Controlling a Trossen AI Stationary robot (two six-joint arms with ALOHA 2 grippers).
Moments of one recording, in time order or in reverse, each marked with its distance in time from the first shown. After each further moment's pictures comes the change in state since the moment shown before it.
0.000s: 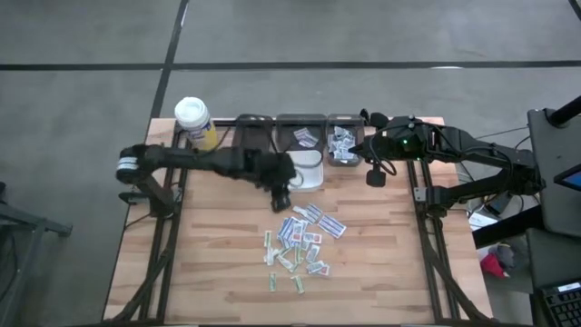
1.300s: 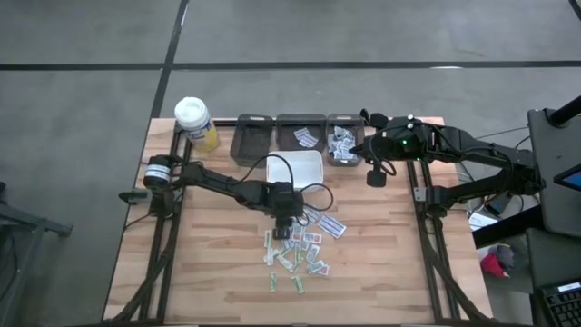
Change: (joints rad) left arm -0.136 0.246 -0.195 0.332 -0.012 0.226; right arm 0.000 0.000 0.000 -0.018 0.000 0.004
